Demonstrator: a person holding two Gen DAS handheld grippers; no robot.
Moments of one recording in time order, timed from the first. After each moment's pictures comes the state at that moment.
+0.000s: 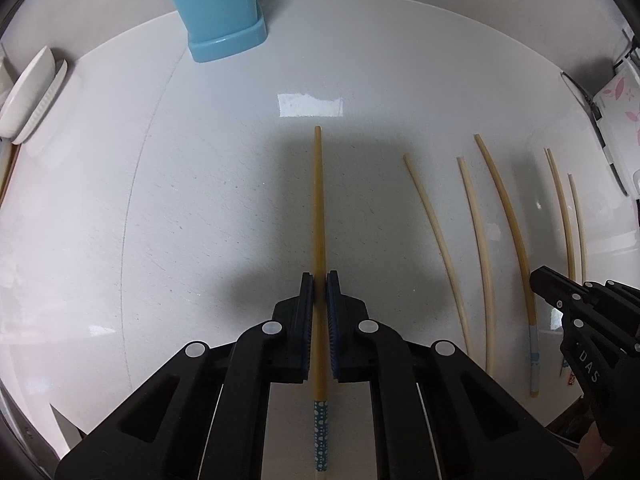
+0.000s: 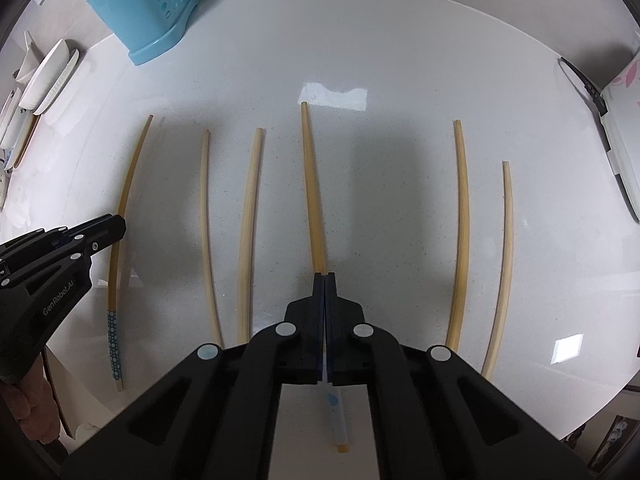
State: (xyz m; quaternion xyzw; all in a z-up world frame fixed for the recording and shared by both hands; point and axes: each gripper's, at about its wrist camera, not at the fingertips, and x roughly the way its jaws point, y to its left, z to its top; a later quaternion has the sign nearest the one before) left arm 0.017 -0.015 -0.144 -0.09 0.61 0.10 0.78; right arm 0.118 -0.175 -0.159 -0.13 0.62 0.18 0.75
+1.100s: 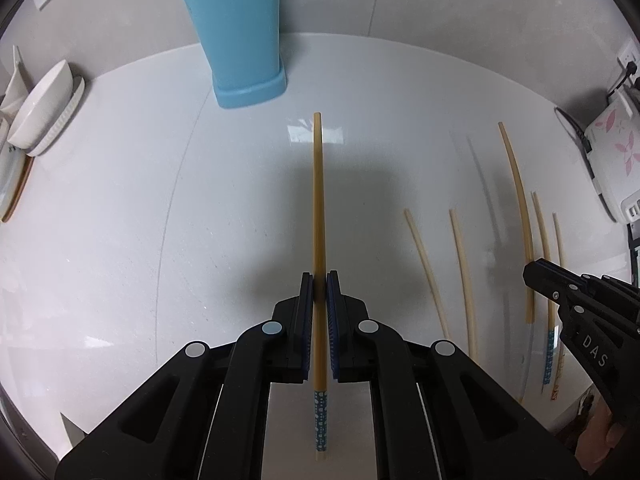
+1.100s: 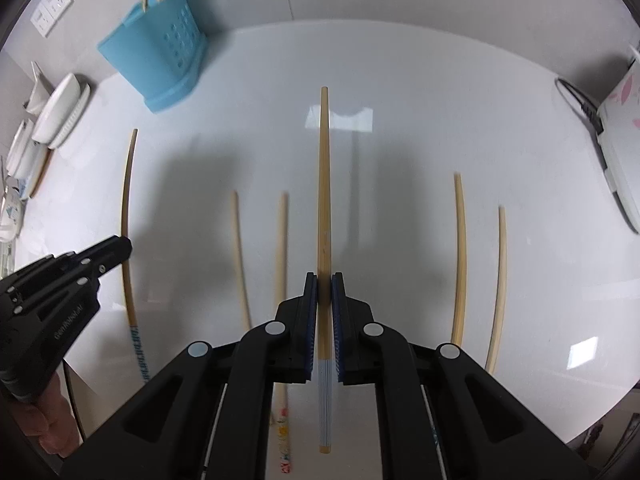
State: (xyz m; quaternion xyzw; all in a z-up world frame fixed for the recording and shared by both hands) left arm 0.009 -0.001 -0.096 -0.10 0.57 0.11 0.81; right arm 0.141 -0.164 -0.122 -0.09 0.59 0.20 0.78
